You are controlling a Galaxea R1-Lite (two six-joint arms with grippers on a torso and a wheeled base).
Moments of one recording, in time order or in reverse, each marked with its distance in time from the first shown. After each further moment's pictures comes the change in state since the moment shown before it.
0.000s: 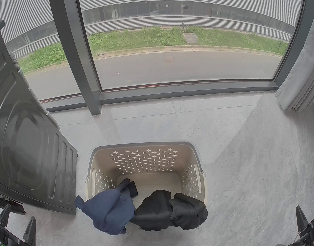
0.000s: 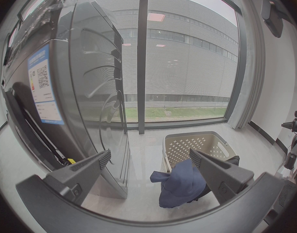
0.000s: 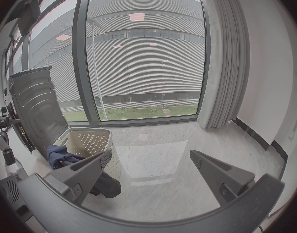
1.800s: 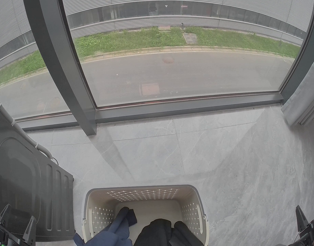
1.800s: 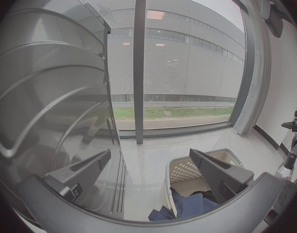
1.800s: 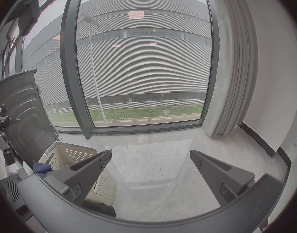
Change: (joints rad) left arm -0.001 0.000 0.000 0.000 0.000 0.000; right arm 0.001 0.000 0.000 0.000 0.000 0.000
